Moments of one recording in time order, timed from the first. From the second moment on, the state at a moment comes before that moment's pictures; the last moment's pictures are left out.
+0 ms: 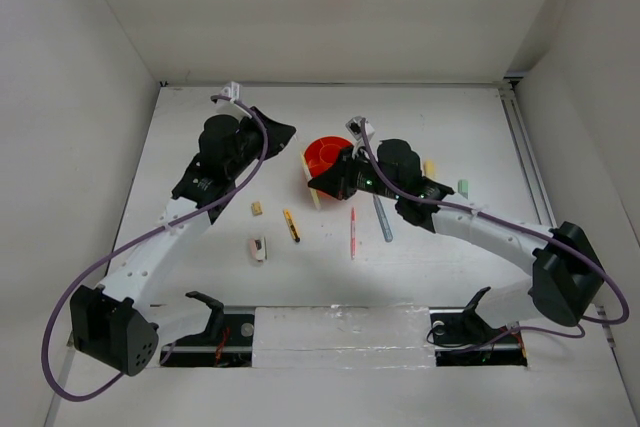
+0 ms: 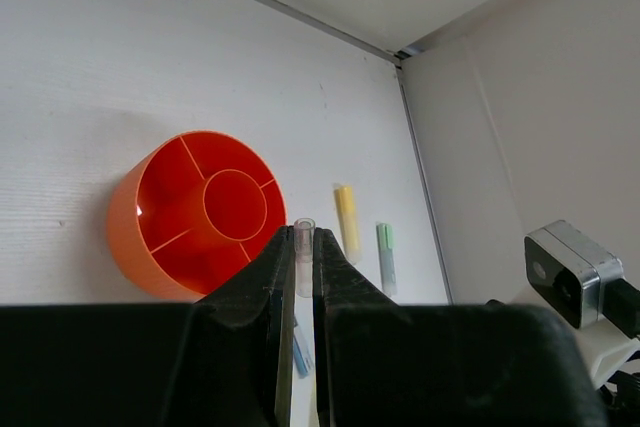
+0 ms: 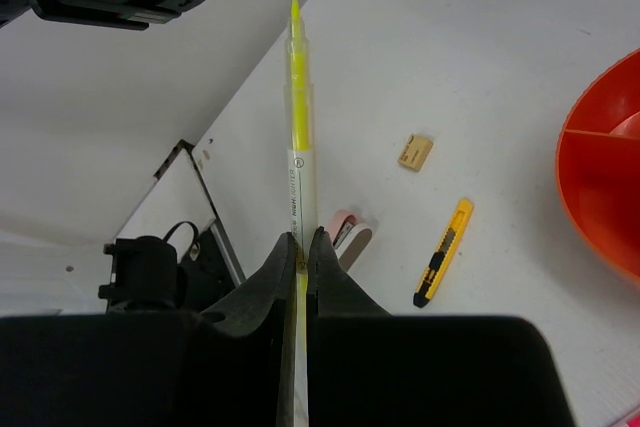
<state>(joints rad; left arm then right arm) -0.41 1.13 0.99 -0.05 0.09 -0.80 0.78 1.40 0.96 0.26 -0.33 0.60</state>
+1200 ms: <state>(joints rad) -0.41 1.11 0.97 -0.05 0.11 -0.80 0.77 1.42 0.98 0.26 -0.33 0.60</state>
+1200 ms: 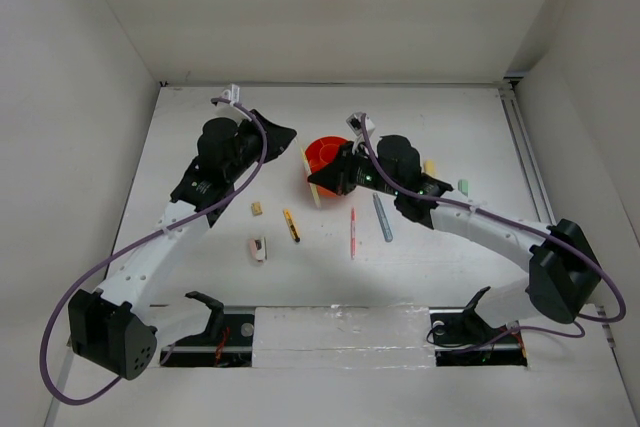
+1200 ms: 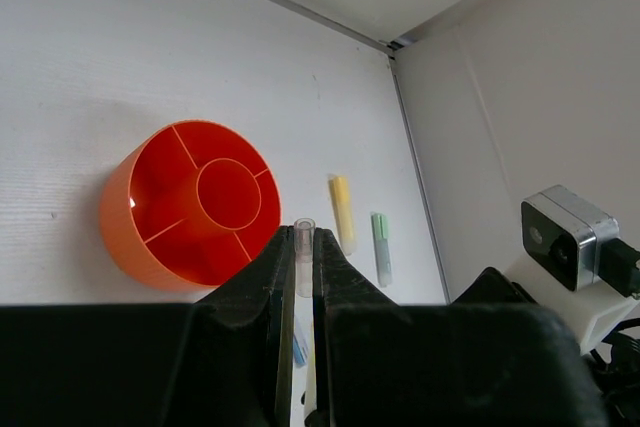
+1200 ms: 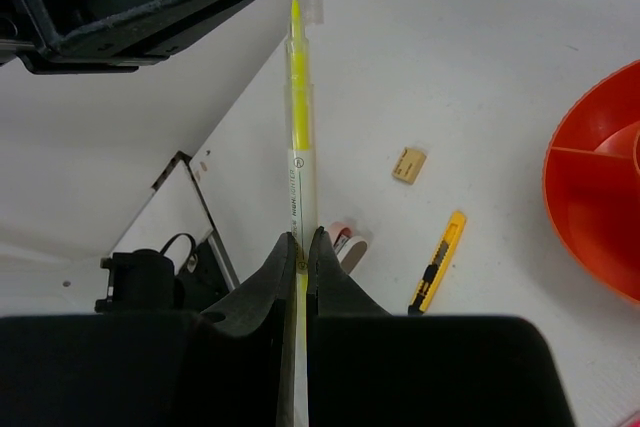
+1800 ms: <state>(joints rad) -0.41 1.11 0.97 -0.05 0.07 -0.81 0.77 1.42 0.99 0.26 -0.34 0.60</state>
